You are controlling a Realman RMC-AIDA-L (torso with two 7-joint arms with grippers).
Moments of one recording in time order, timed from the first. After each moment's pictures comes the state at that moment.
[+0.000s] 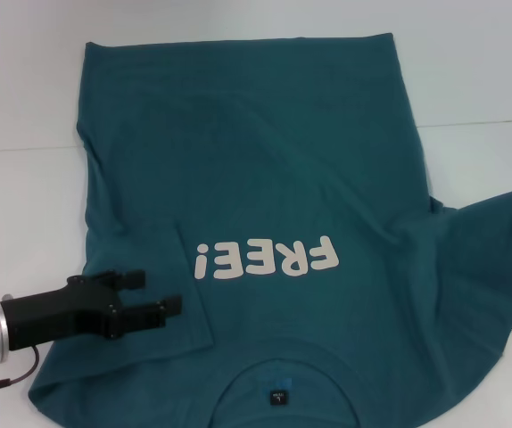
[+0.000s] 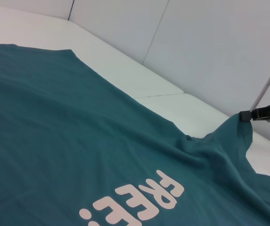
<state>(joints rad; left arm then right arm) -0.48 -2.16 0.65 0.75 2.09 1.42 -1.58 0.51 1.95 -0.46 -0.69 -2.19 -1.09 1.96</state>
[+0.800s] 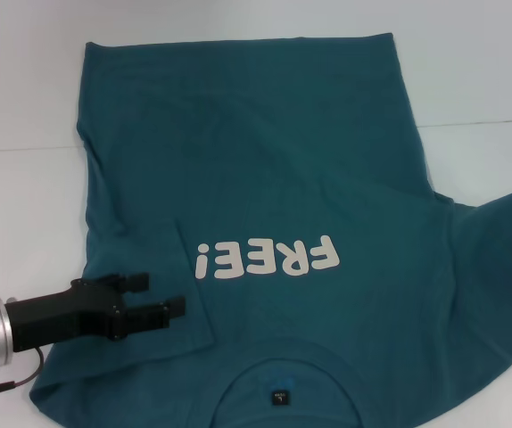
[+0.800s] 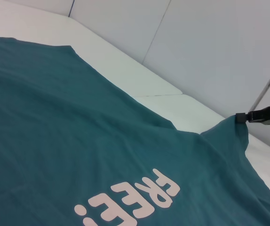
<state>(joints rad) -0.48 -2.16 0.65 0.73 2.09 1.42 -1.60 0.51 1.96 -0.47 -0.69 -2.19 -0.99 1.95</state>
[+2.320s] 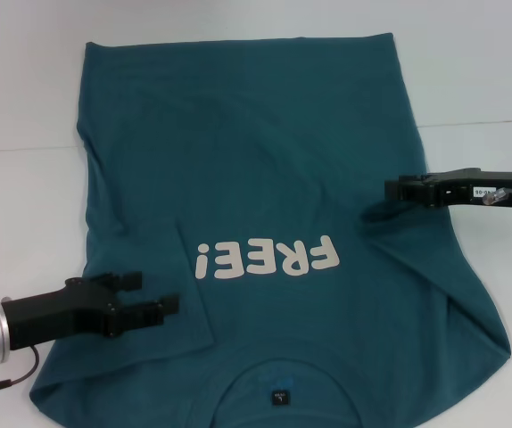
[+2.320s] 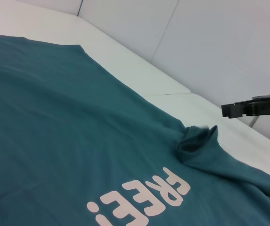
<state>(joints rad) -0.48 -2.16 0.64 0.72 2.10 1.39 -1.60 0.63 2.06 -0.64 -0.77 -2.19 -1.19 1.93</state>
